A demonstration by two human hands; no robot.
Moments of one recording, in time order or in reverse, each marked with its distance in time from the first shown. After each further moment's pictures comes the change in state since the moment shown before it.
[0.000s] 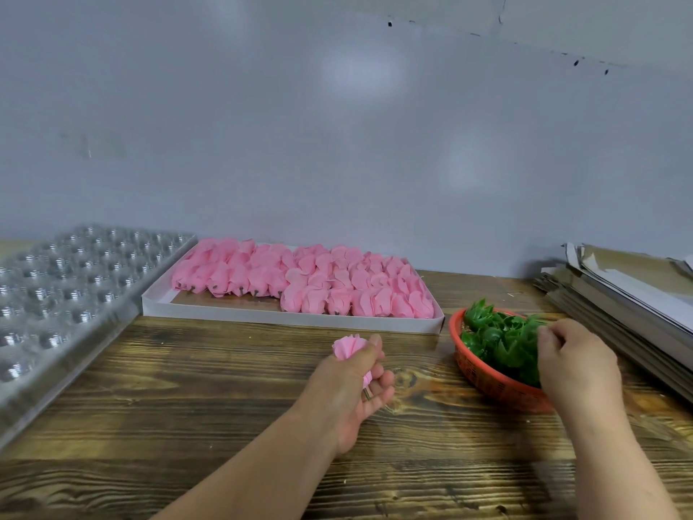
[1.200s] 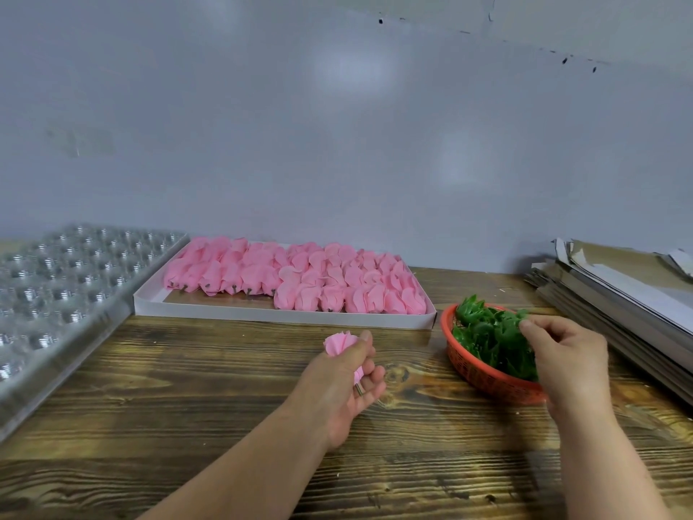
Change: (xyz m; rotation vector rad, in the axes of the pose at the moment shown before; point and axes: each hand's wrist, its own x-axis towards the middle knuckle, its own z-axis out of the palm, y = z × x) left_hand -0.002 0.001 0.001 -0.028 0.014 -0.024; right_hand 0.002 0.004 0.005 0.635 0.035 0.130
